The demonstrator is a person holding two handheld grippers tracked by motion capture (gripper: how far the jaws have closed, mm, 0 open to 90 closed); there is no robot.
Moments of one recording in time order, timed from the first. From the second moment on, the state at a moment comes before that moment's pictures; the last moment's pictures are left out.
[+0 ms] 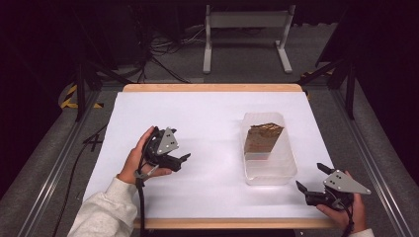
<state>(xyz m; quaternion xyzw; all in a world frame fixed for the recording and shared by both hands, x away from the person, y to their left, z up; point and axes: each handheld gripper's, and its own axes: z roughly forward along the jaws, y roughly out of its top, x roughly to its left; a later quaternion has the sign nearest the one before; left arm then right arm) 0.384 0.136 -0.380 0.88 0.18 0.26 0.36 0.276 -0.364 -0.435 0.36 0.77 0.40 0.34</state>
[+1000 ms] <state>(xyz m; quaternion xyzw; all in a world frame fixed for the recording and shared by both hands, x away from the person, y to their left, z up) 0.335 0.214 -0.432 0.85 0.27 0.28 0.36 0.277 -0.363 -0.434 0.36 0.77 0.40 0.35</state>
